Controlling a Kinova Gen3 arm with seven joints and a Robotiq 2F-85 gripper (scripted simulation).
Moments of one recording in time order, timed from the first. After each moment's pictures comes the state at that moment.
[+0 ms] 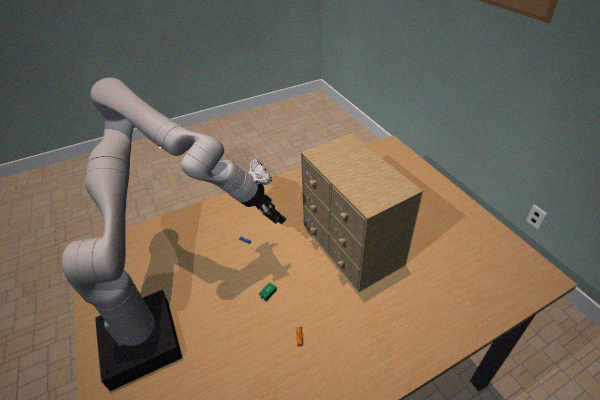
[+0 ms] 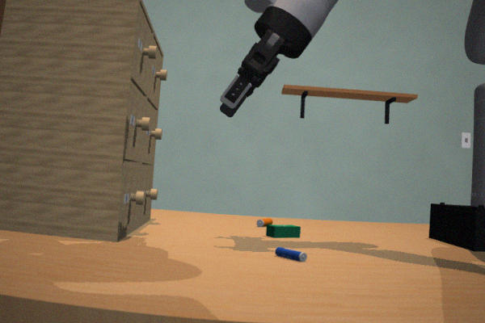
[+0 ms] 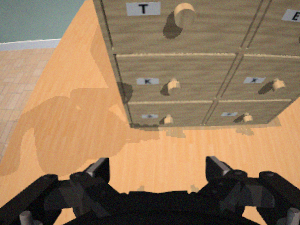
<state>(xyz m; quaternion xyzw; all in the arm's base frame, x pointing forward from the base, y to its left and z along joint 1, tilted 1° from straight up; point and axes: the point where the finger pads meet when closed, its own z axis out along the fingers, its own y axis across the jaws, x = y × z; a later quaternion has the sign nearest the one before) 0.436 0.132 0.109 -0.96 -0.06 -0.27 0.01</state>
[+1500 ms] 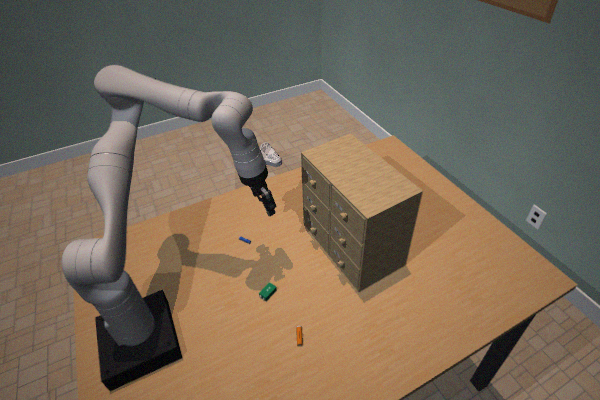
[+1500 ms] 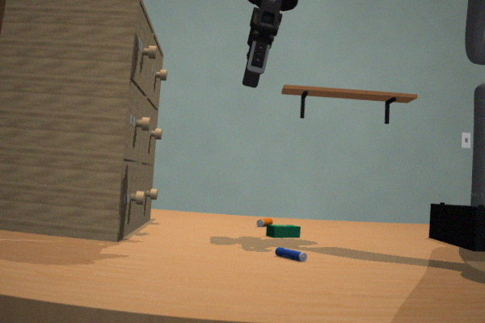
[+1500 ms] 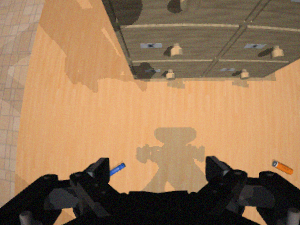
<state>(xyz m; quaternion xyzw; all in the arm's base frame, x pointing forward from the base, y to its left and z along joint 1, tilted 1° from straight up) 0.407 0.133 0.152 -1.00 -0.07 -0.07 0.00</state>
